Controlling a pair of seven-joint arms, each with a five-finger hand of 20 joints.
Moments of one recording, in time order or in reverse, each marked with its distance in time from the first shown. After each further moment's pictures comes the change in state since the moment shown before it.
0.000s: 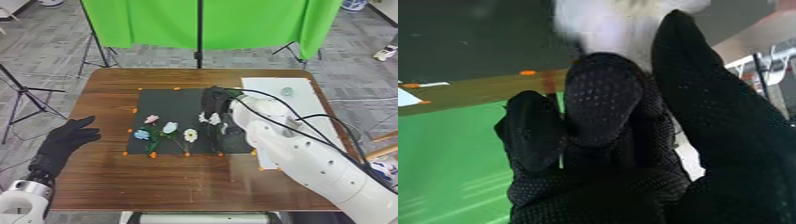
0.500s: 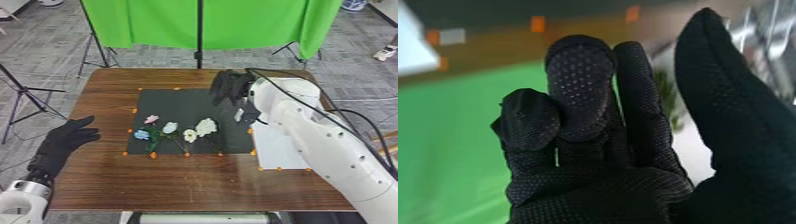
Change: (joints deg) left arm 0.2 0.0 -0.3 -0.1 0.1 -0.2 0.0; right arm -2.6 1.6 13.0 -5.8 4.8 -5.0 -0.3
